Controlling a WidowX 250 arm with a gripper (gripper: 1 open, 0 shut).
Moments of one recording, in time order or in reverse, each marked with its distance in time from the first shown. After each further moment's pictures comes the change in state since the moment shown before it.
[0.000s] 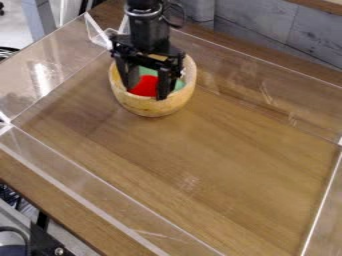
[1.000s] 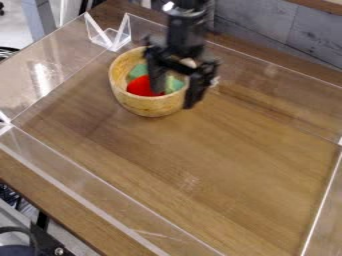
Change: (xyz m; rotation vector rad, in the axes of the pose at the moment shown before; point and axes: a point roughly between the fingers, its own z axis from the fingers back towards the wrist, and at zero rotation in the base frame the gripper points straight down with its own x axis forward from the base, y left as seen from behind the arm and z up) arm -0.010 -0.015 0.001 0.022 0.116 -0.036
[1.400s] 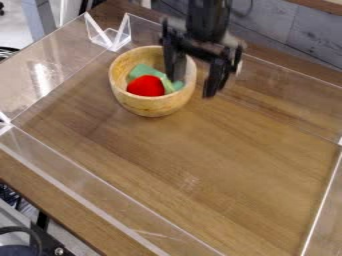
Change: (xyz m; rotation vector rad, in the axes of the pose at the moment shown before) arm 0.004 -0.047 0.019 0.013 0.006 -0.083
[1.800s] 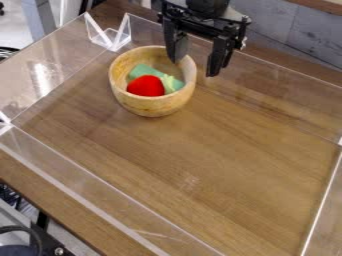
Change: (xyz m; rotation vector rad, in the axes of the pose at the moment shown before) arm 0.000 -0.002 0.037 -0.001 -0.086 0.027
